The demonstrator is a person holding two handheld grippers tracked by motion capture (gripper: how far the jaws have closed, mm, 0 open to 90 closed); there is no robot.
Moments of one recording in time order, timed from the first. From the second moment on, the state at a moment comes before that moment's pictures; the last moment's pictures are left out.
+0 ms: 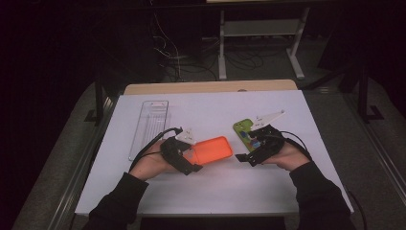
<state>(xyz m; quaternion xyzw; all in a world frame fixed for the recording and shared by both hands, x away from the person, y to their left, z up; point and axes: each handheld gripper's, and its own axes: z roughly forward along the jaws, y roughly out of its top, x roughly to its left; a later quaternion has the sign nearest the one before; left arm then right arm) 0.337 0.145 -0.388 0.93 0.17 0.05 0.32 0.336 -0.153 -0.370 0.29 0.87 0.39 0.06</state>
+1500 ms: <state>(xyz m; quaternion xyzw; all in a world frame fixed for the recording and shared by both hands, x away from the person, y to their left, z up) 0.335 0.135 -0.392 0.91 0.24 0.06 0.33 0.315 -0.120 -0.419 0.32 0.86 0.35 0.18</state>
